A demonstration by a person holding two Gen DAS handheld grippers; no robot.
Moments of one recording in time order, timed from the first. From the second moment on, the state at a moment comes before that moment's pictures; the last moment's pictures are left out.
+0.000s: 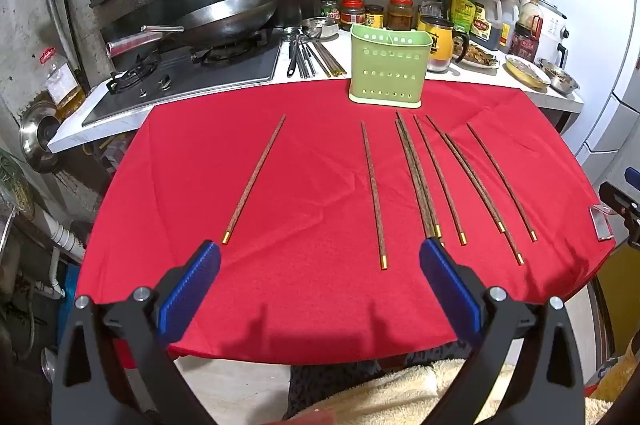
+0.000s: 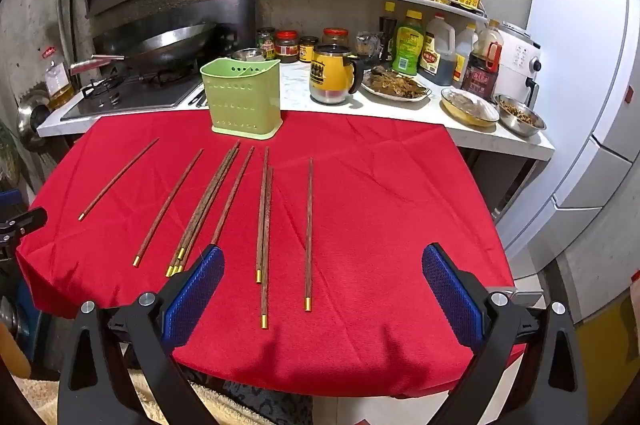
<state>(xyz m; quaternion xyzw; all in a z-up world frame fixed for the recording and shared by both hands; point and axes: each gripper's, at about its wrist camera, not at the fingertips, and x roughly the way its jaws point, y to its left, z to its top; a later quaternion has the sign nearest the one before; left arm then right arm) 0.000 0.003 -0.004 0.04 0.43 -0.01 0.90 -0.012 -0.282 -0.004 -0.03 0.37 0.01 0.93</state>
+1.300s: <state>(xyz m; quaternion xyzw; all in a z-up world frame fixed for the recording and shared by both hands) 0.003 0.012 0.005 0.04 0.42 -0.01 0.90 -0.013 -0.291 0.004 -0.03 0.36 0.01 0.93</state>
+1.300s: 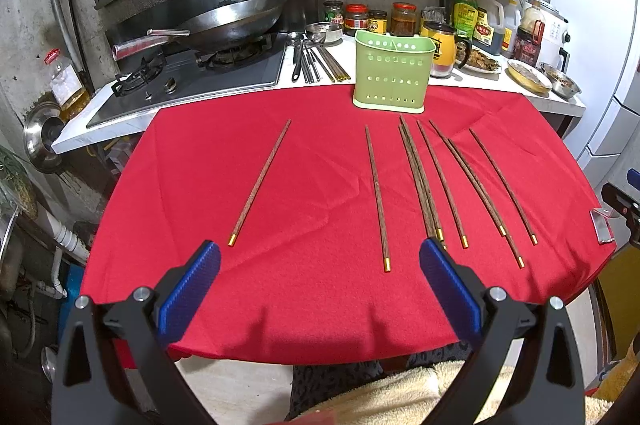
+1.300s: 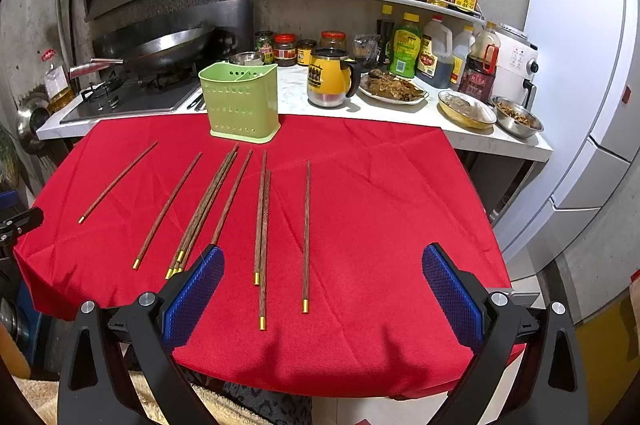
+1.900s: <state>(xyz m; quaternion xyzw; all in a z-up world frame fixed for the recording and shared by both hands) 0.001 0.013 0.004 0.04 0.42 0.00 0.91 -0.013 -0.293 0.005 -0.03 0.36 0.01 0.93</state>
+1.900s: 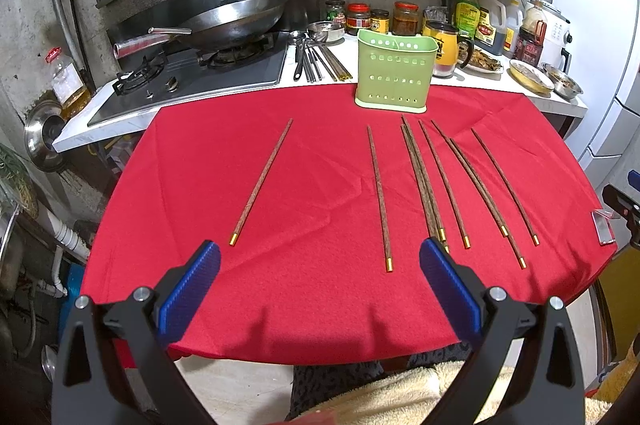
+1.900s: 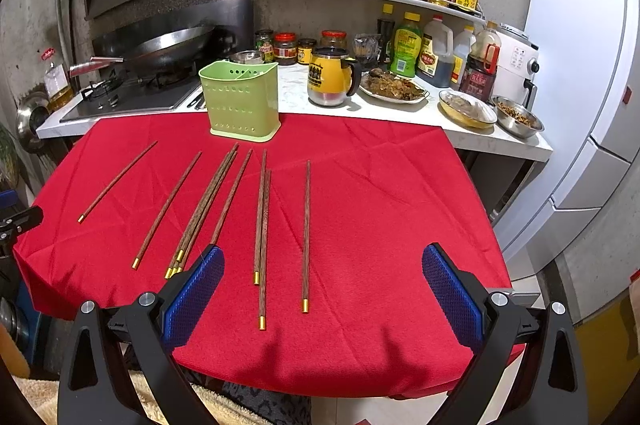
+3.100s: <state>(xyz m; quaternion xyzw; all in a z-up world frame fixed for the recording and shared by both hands) 0.051 0.055 -0.069 0.00 0.45 -0.01 0.89 0.017 -0.290 -0.051 -0.01 0.36 0.01 0.93</state>
